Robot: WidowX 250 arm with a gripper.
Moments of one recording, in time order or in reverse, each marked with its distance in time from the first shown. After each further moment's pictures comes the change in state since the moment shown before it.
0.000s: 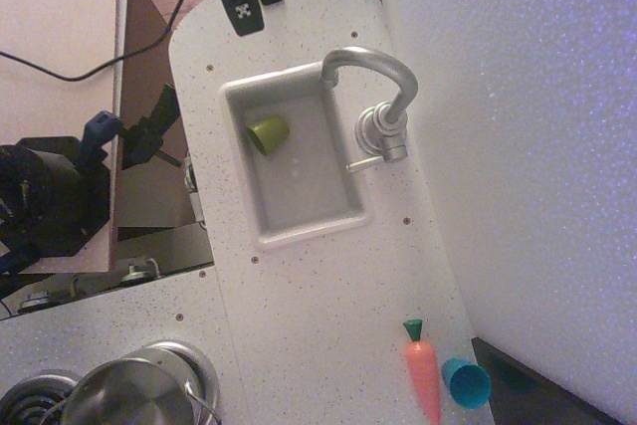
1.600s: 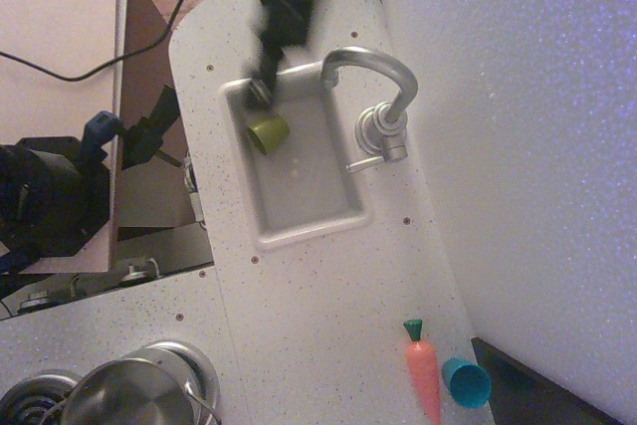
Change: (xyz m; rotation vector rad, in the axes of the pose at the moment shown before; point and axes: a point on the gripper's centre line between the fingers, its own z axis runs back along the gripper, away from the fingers) arm -0.004 -0.086 -0.053 -0.235 0.474 -0.418
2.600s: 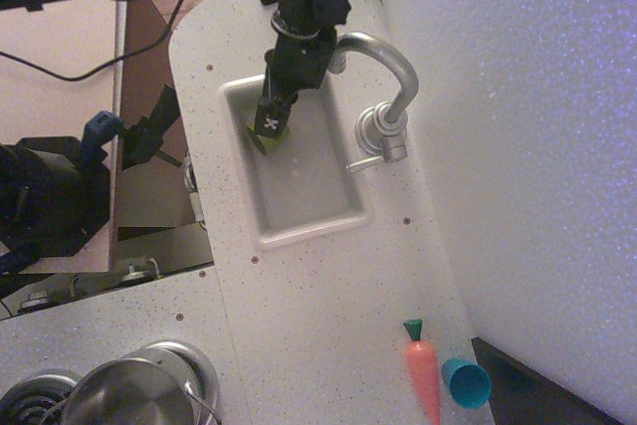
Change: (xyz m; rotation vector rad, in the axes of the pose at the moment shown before) arm 0.000 0.014 -0.012 0.070 -0.043 0.111
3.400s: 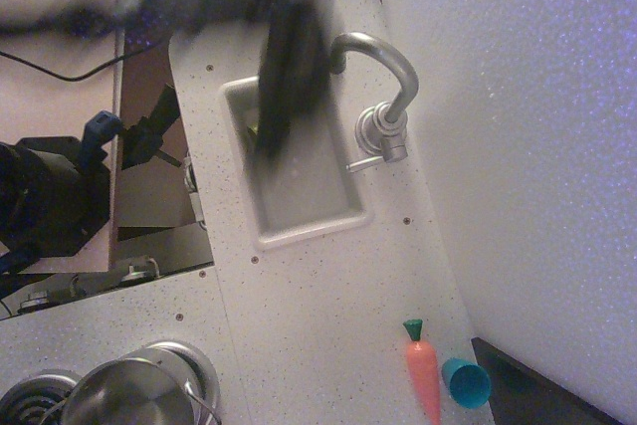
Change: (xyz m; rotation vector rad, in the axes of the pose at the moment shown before) arm 0.006 -0.072 -0.007 0.383 -0.030 -0.157
